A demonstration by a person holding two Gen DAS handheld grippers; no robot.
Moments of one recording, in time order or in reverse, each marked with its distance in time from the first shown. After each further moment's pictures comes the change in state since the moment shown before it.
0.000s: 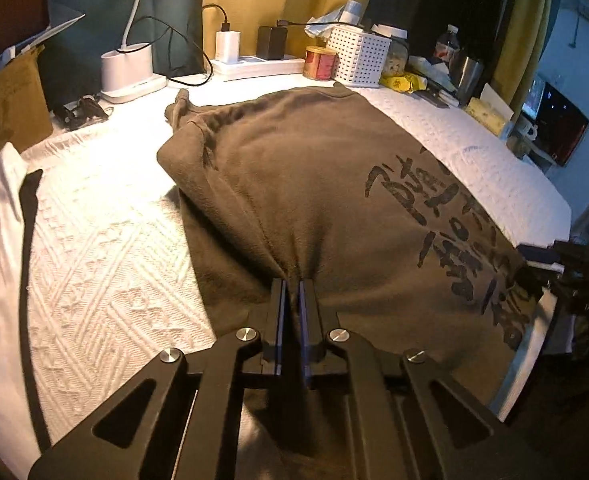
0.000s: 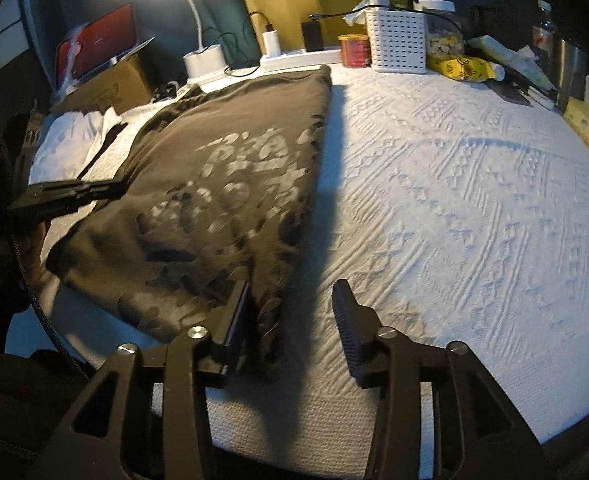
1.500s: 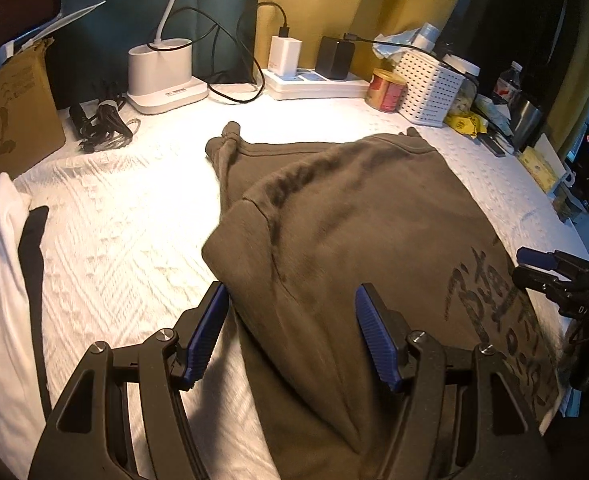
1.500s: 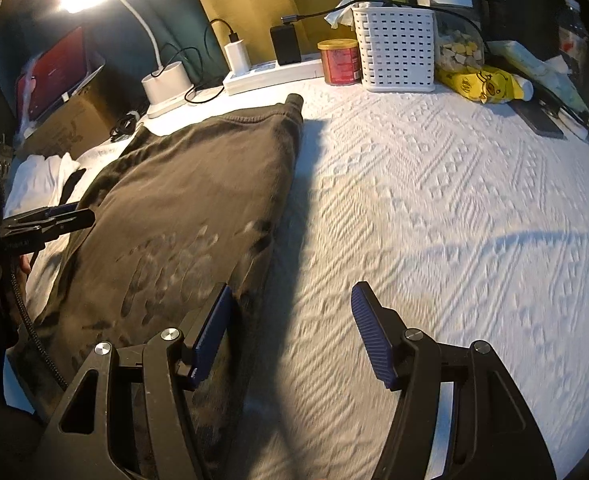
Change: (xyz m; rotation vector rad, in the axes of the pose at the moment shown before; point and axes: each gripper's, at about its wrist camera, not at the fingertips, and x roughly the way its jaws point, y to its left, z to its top) left arm 0.039 0.047 0.072 -0.136 0.011 0.069; right arm 0.073 -0.047 0.099 0.029 0.035 0.012
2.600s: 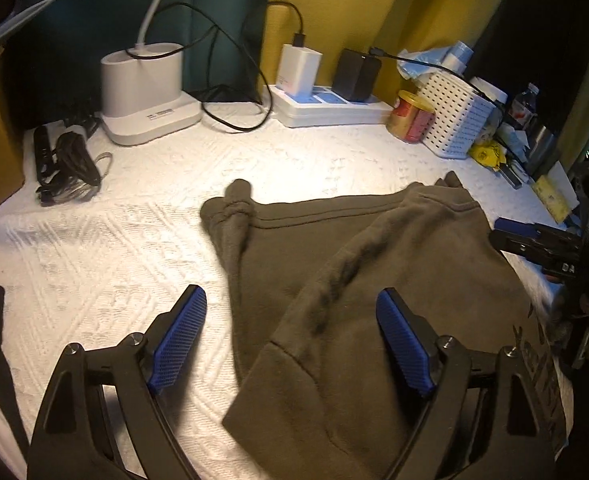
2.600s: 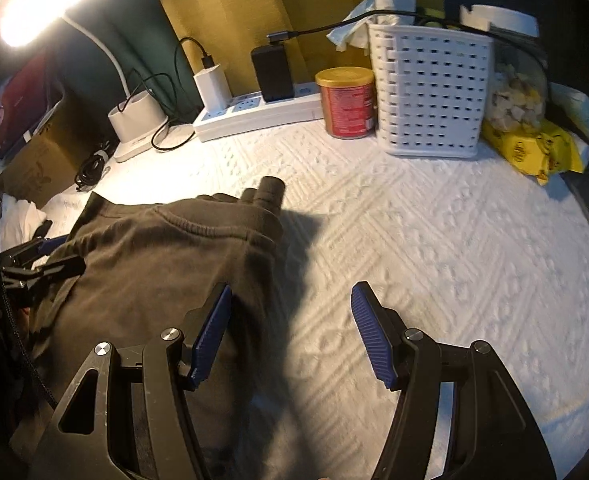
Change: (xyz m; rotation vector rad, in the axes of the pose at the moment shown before) left arm 0.052 0.023 0.050 0.000 -0.035 -0.049; right arm 0.070 -0.017 0.099 -0.022 -0.025 0.026
